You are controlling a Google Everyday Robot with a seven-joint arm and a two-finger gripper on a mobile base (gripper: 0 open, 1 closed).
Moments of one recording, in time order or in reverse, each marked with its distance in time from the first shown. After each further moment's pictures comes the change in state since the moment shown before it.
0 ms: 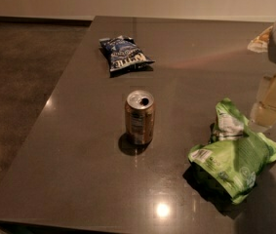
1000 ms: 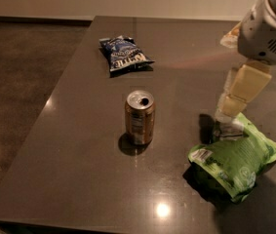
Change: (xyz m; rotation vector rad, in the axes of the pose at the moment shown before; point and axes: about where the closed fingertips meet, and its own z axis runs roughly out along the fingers) arm -0.053 -0.004 0.011 -0.026 -0.112 -0.004
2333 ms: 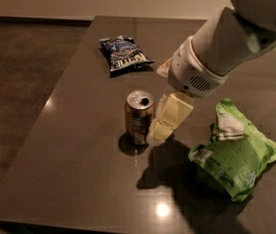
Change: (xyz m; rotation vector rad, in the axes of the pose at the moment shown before) arm -0.096 0.052 0.080 -0.157 -0.239 -0.036
